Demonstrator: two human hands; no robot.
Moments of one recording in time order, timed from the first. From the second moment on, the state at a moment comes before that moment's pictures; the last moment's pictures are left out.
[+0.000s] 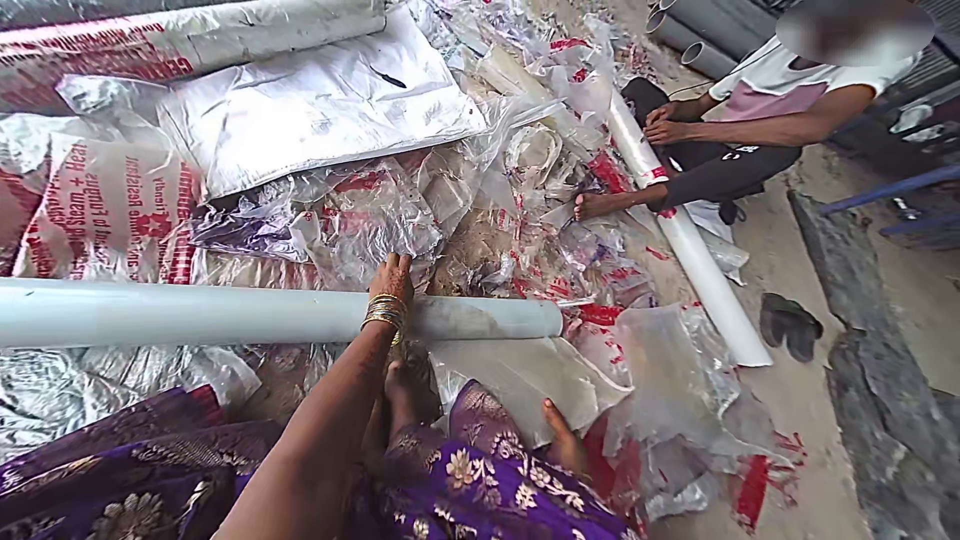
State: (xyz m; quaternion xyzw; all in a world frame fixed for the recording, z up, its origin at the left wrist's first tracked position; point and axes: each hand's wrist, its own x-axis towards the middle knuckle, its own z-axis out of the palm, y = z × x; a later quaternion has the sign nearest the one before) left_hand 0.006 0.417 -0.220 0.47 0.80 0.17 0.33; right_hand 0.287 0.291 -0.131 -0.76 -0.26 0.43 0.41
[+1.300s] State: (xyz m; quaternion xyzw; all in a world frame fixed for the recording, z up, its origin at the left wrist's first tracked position) left_hand 0.002 0.392 -0.228 0.52 0.73 0.37 0.24; right_hand 0.420 0.286 0.068 -0.85 -0.31 -0.05 0.41
